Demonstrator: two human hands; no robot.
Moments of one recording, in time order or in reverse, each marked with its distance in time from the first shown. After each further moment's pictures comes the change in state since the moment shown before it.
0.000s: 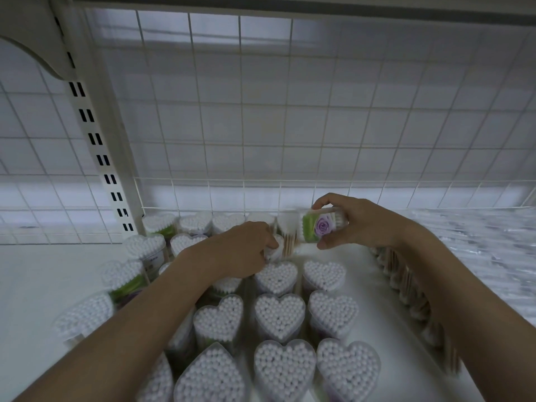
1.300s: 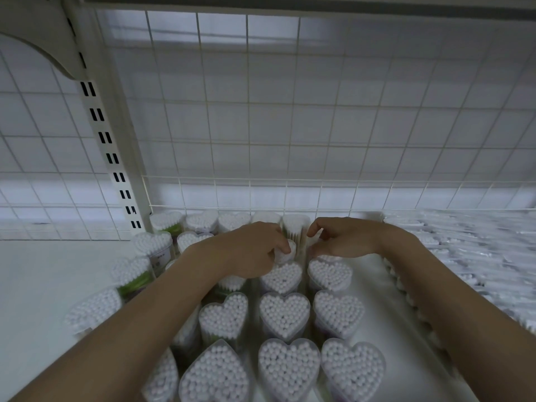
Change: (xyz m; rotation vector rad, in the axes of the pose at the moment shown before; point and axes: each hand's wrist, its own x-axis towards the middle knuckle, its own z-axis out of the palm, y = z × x) left_hand -0.002 0.002 -0.001 0.007 0.011 0.102; right_hand 0.024 0.002 0.028 -0.200 -0.280 0.146
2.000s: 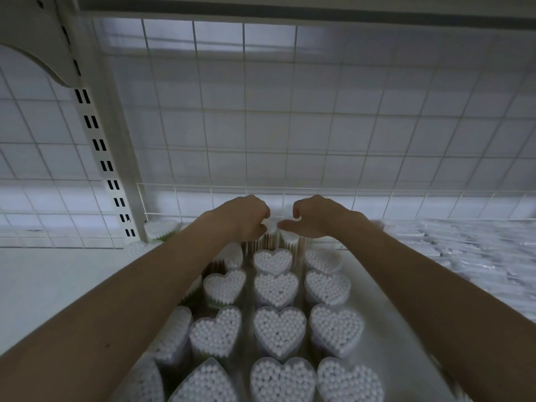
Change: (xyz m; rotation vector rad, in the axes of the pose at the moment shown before) left_hand 0.055 -0.041 -0.025 0.296 0.159 -0.133; right_hand 0.050 -0.037 -0.018 -0.398 0.245 0.055
